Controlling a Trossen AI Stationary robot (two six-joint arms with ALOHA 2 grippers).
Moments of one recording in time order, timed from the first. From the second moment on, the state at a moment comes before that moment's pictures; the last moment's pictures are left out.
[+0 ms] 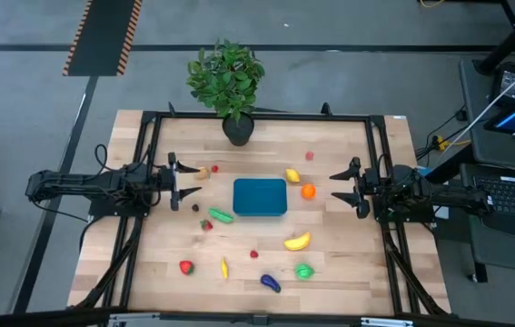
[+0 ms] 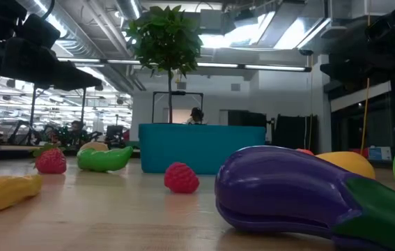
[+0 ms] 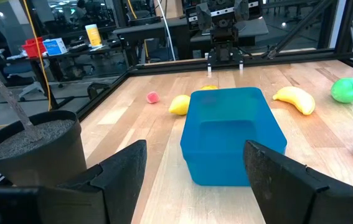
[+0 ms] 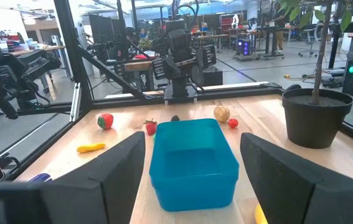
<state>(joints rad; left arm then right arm) 0.06 0.17 0.01 0.04 -0.14 0.11 -0.09 0.01 0.01 0.03 -0.10 0.10</state>
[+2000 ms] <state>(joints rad) 0.06 0.17 0.01 0.08 -0.18 0.06 -0.09 0.01 0.01 0.03 -0.10 0.08</state>
